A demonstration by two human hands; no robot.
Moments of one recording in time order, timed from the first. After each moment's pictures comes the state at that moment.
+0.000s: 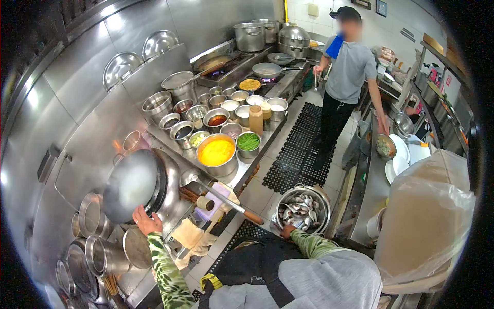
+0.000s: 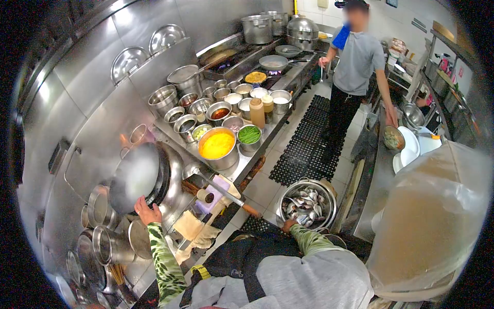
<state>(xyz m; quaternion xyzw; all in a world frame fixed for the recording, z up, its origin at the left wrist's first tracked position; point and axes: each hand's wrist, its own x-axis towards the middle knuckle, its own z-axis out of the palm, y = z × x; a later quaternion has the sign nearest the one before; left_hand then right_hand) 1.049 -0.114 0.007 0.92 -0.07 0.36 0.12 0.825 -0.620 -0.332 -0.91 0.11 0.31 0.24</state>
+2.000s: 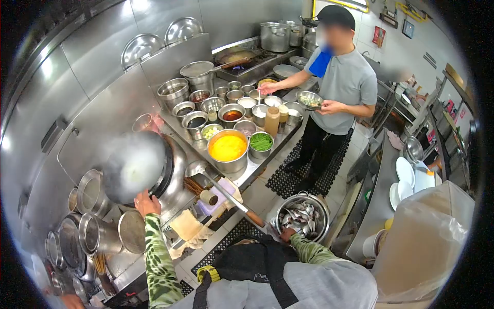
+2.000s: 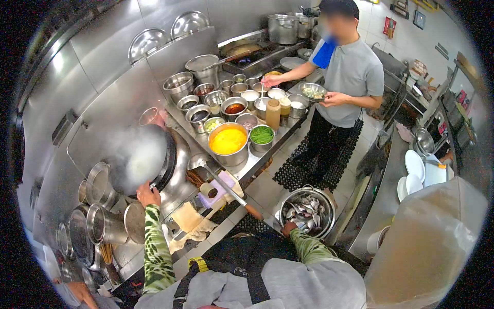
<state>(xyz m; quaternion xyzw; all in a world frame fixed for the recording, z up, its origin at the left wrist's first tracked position) 1.081 -0.108 -0.010 0.94 -0.01 0.32 0.07 0.832 -0.632 -0.312 -0.92 0.10 0.29 0.23</state>
